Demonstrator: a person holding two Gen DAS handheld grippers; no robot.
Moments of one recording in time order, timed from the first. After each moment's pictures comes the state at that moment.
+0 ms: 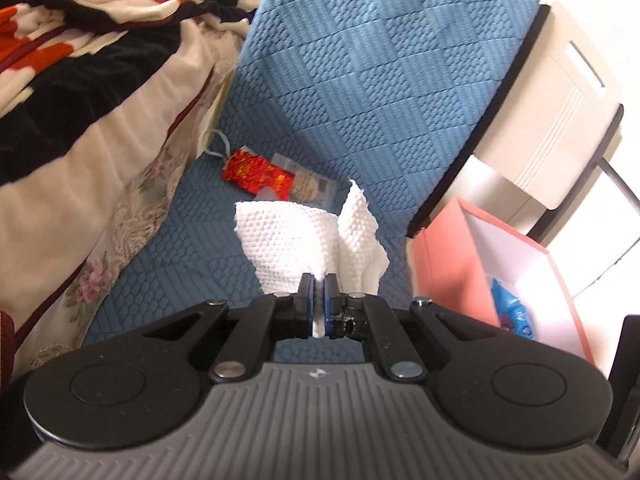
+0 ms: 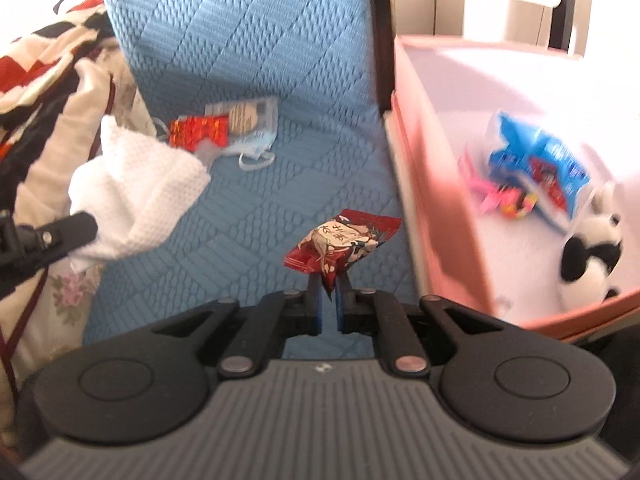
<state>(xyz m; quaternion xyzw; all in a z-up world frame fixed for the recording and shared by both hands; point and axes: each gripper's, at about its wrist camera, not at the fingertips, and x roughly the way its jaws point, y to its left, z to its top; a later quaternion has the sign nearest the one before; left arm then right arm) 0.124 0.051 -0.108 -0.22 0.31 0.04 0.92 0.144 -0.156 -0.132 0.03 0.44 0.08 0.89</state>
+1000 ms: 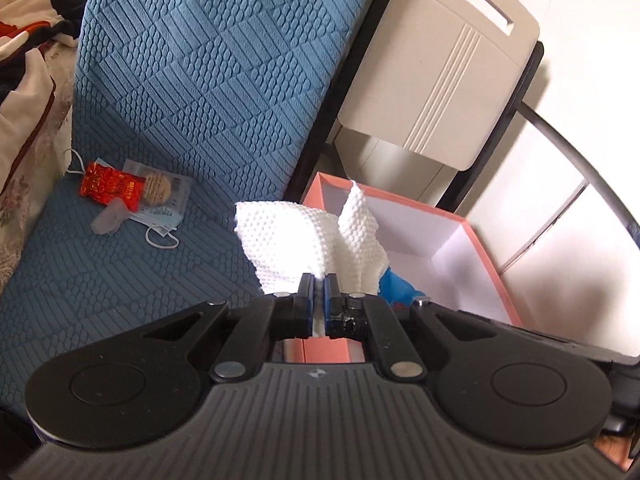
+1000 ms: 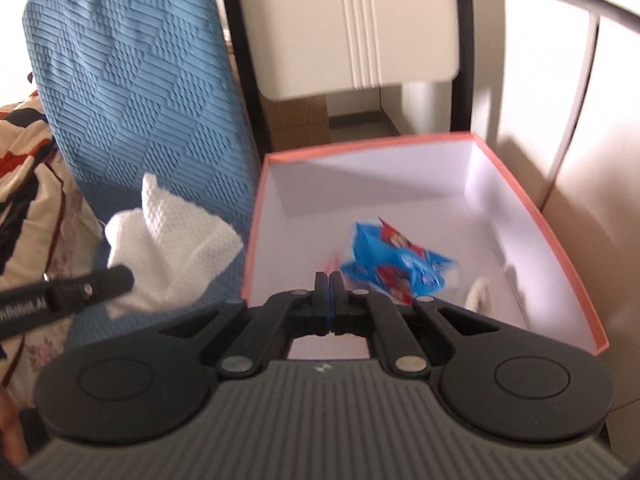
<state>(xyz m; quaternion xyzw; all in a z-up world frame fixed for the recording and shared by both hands) 0.187 -0.098 -0.086 -0.18 0.33 -0.05 0.93 0.169 -0.300 -0.070 0.05 0.37 0.04 0.93</state>
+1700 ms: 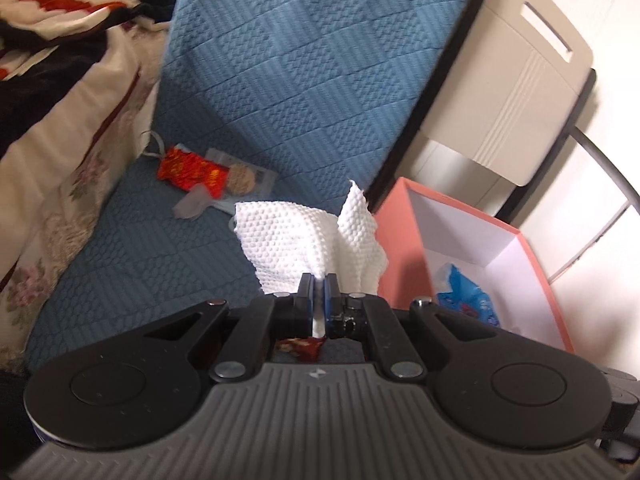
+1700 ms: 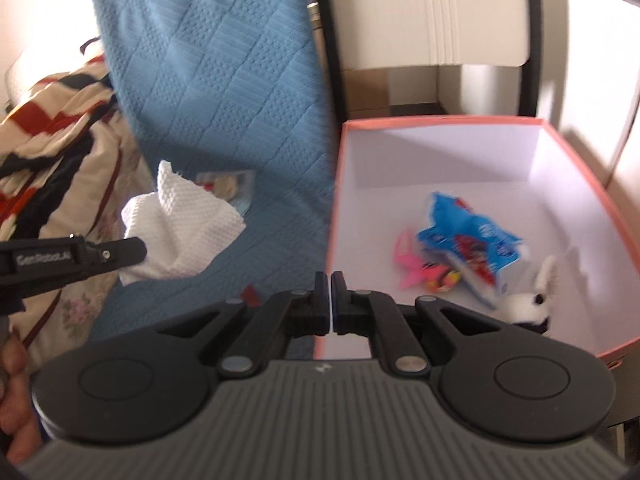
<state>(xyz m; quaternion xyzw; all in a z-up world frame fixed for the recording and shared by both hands) 0.152 -0.013 -0.107 -0.20 0.33 0.01 0.92 0.140 -0.243 -0.087 0.04 0.37 0.13 0.92</state>
